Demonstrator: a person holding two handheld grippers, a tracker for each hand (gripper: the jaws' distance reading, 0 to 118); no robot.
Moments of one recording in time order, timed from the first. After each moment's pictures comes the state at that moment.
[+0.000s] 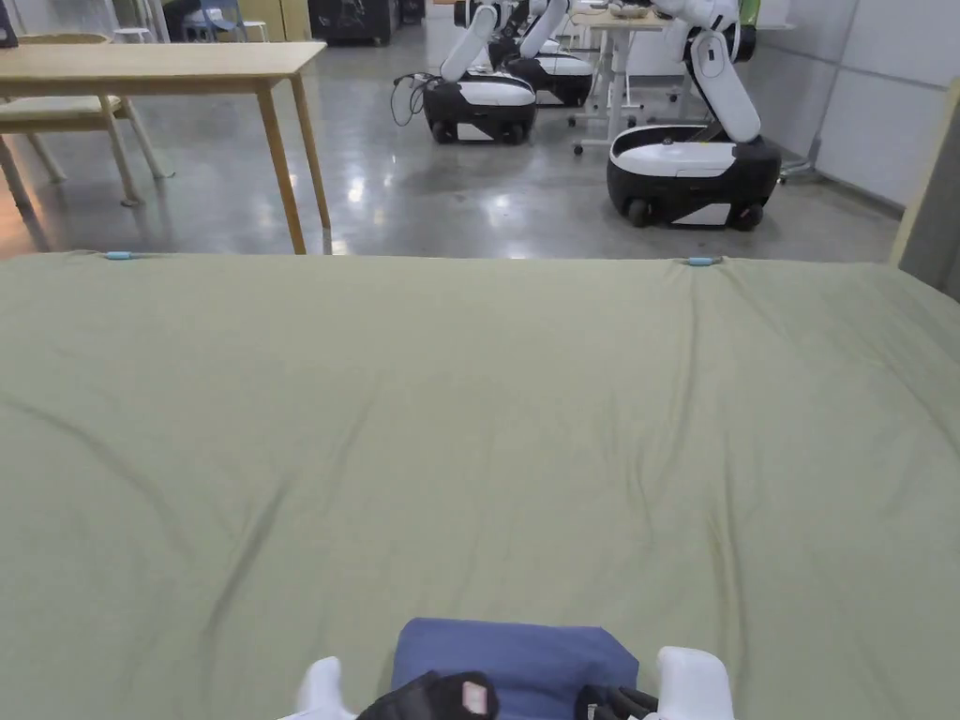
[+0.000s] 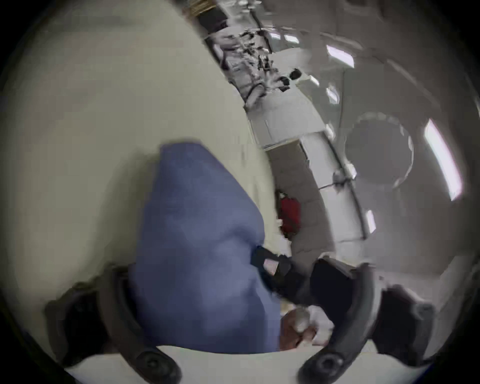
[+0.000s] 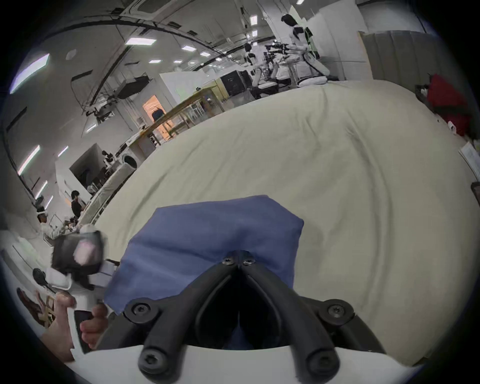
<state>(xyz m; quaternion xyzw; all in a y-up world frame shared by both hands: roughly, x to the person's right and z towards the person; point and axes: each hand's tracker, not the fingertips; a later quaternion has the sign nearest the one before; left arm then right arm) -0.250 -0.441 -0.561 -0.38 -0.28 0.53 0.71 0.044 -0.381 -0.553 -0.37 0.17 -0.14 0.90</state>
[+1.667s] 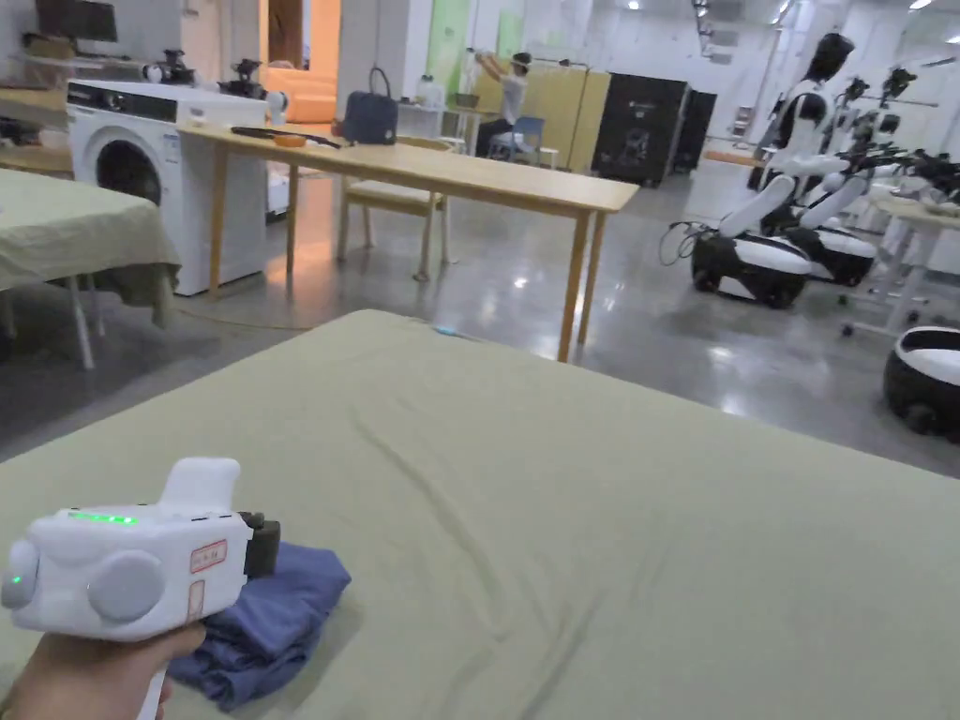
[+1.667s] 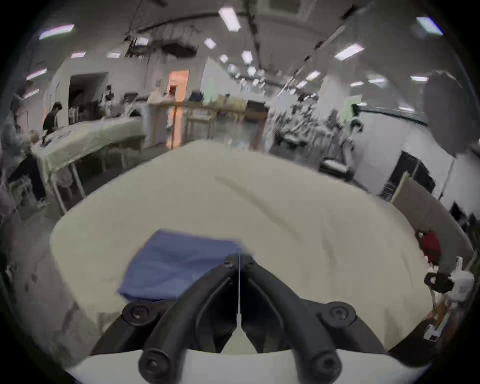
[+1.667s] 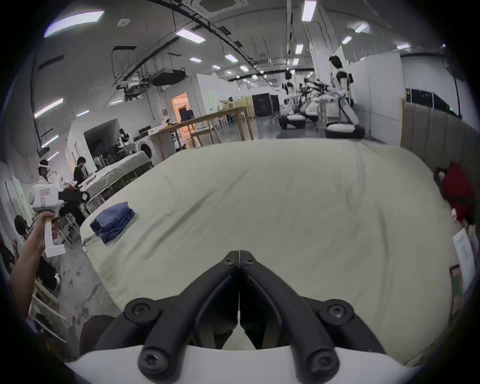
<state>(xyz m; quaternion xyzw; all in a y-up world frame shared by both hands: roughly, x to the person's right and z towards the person) -0.588 -0.253 -0.476 -0.23 0.11 0.13 0.96 -0.051 -0.281 -0.537 -0.28 0.21 -0.02 0.94</state>
